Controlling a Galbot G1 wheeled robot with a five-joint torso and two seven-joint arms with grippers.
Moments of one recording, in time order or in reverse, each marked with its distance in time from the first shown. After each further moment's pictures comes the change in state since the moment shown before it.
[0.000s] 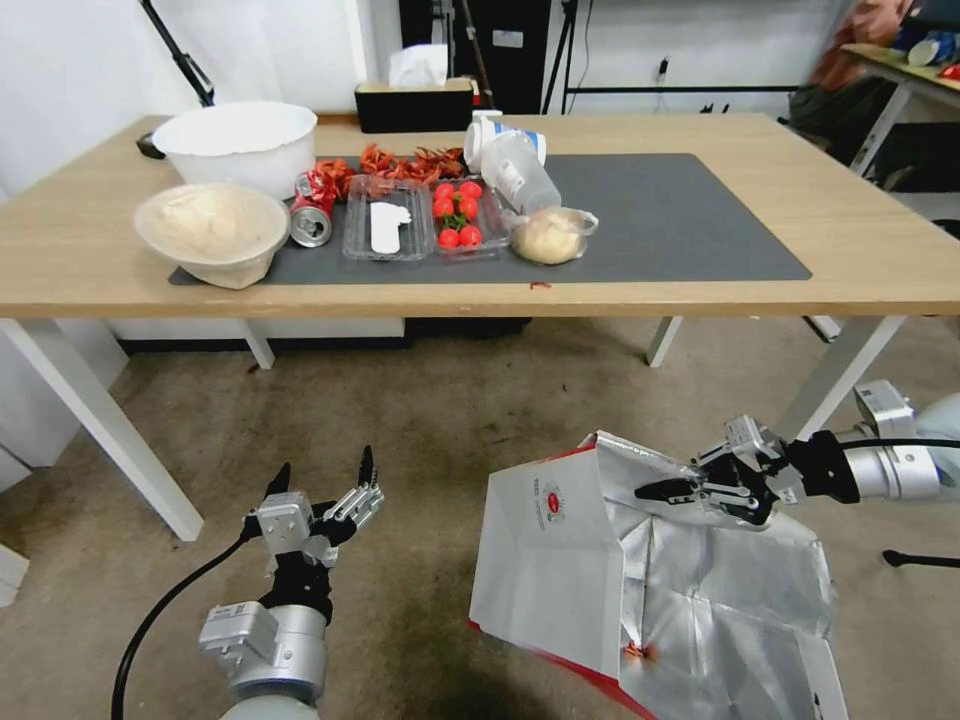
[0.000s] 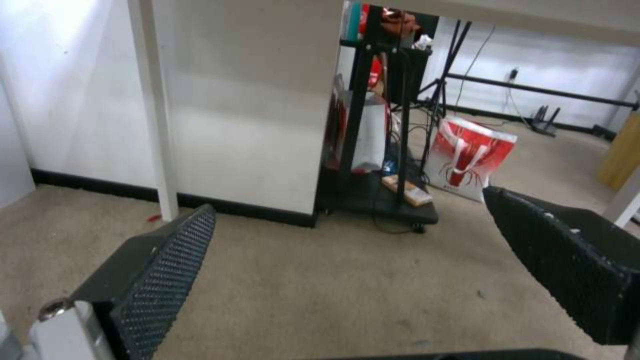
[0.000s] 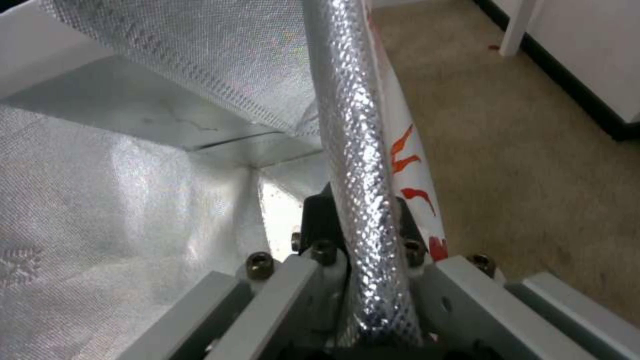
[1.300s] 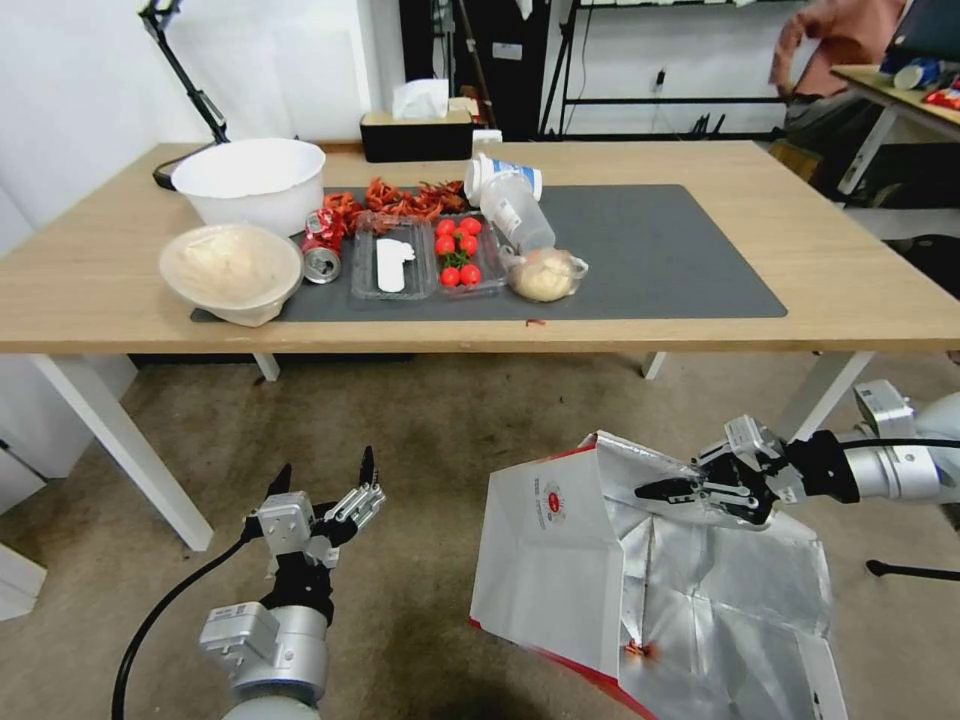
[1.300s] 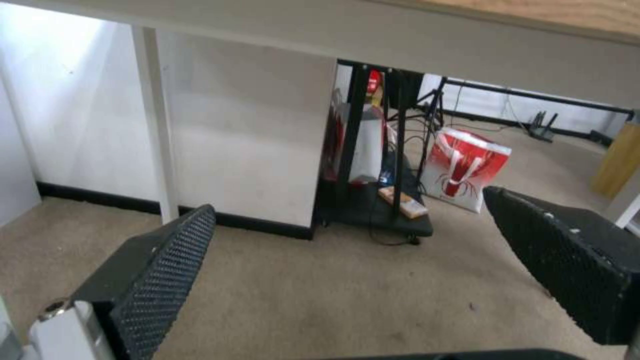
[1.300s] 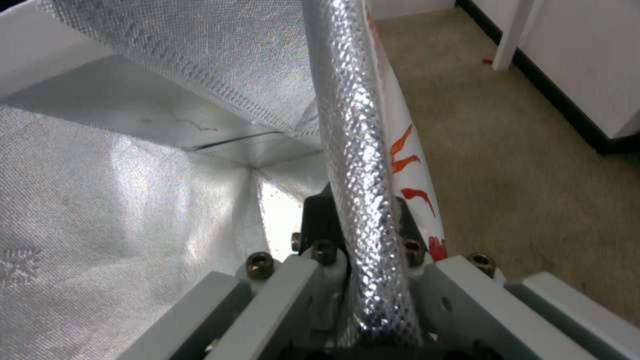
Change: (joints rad) left arm 0.003 -0.002 0.003 -0.005 0.001 0.005 -0.003; right arm -0.001 -0.001 0.000 0.001 -0.004 0.002 0.003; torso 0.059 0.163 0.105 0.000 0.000
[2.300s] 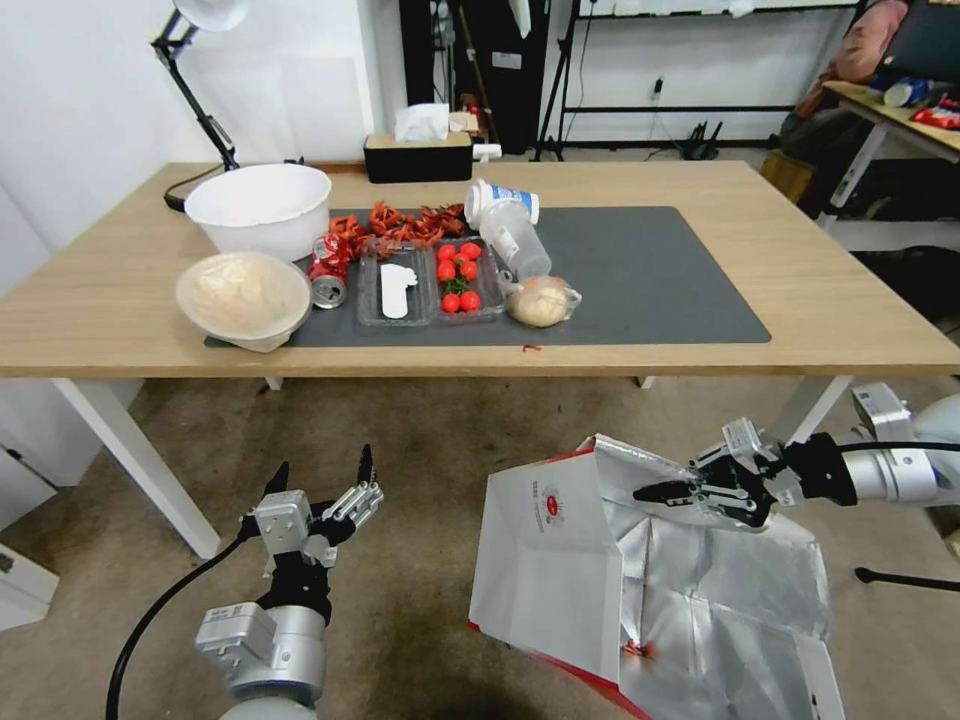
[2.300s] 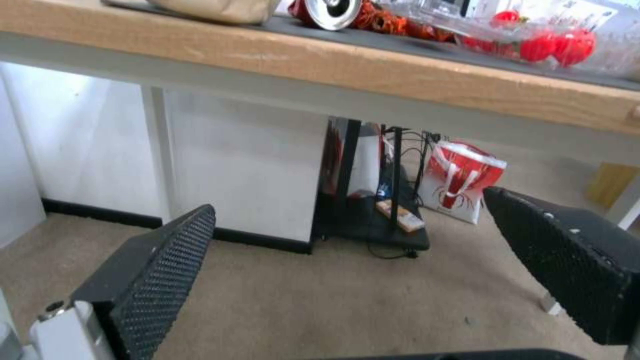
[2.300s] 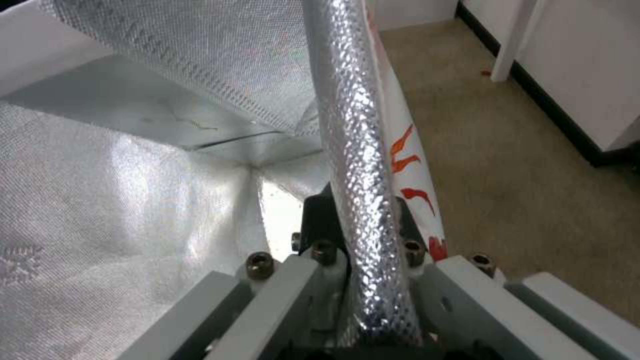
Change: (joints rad) left arm 0.003 0.002 -0.003 -0.009 0.002 -0.002 0.001; right arm -0.003 0.008 -0.003 0.004 -0.007 0.001 -0.001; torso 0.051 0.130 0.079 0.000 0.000
